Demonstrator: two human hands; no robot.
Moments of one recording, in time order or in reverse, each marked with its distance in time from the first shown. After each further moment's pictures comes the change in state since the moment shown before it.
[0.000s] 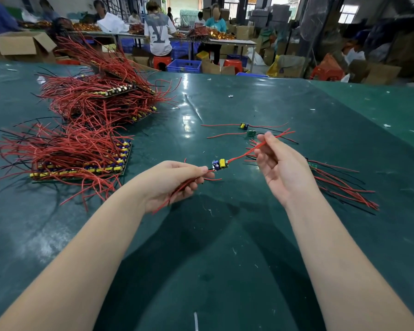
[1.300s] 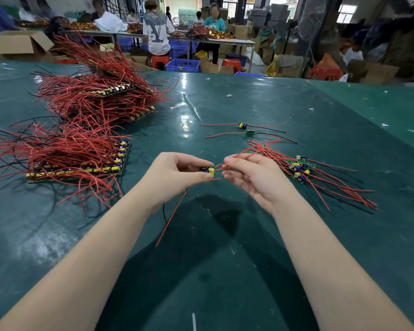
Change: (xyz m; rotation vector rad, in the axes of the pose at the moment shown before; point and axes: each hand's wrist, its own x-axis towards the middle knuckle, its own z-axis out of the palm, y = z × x) left_hand -0.001 -0.006 0.004 0.338 0.150 0.415; right_hand -0.013 0.020 0.014 -0.262 -0.203 0.147
